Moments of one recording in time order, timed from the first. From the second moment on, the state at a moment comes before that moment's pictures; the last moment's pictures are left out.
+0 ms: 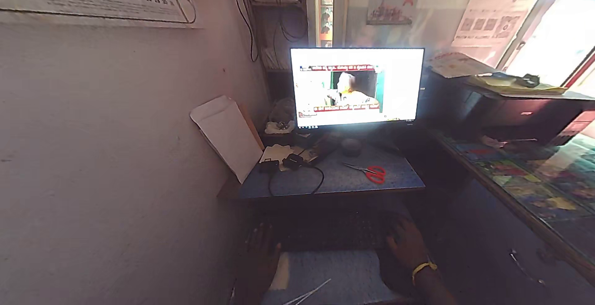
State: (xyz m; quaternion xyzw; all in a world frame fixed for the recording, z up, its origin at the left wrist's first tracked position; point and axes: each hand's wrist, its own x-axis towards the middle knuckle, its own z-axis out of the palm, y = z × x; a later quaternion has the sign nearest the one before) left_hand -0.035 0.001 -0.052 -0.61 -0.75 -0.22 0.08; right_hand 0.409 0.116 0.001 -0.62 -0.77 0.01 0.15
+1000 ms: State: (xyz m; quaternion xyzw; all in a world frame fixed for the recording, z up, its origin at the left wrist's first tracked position) left_hand -0.039 0.003 -0.062 -0.61 -0.75 -0.24 0.09; right_hand 0.409 0.113 0.000 -0.60 -0.78 -0.01 0.18
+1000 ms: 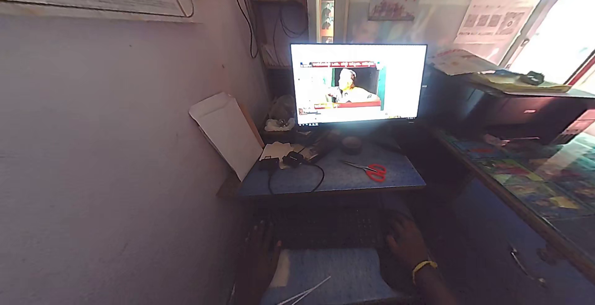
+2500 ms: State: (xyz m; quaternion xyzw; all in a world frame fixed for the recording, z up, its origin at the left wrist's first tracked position) left_hand -0.035 -0.001 -0.049 -0.61 -0.76 -0.22 0.06; right_hand 0.404 0.114 0.003 -0.60 -0.78 0.01 0.19
